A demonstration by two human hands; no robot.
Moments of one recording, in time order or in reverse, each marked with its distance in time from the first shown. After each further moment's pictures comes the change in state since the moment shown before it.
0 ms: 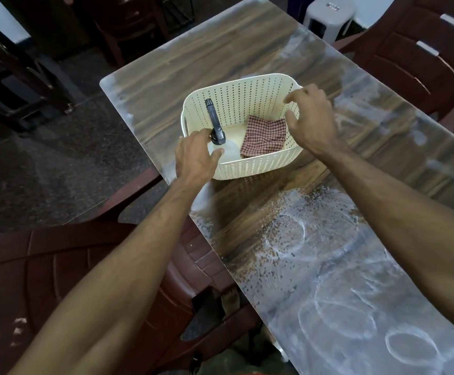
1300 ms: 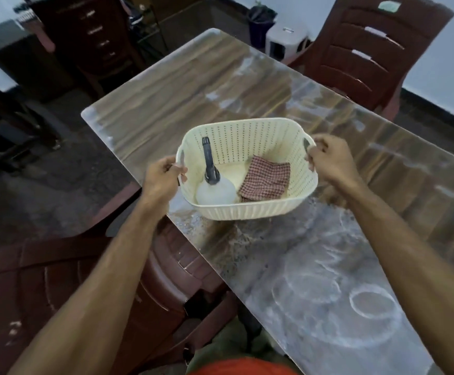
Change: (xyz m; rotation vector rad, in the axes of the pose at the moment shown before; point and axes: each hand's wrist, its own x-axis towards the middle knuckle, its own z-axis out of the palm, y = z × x) left_hand -0.085 0.047 -0.047 -0.757 -0.108 -0.365; right_hand -0.143 0.054 -0.099 0.541 -0.020 0.606
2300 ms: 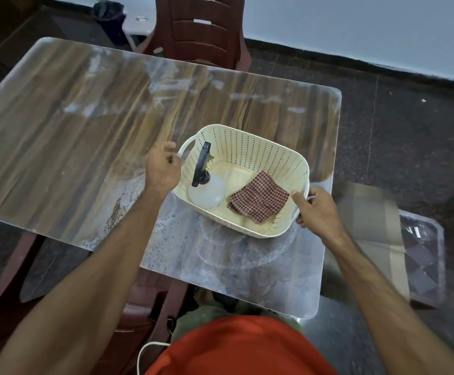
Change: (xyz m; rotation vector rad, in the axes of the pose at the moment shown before) left_hand -0.086 0.001 0.207 0.438 -0.359 0.377; right_hand -0.244 0.165 -0.112 0.149 0.310 0.580
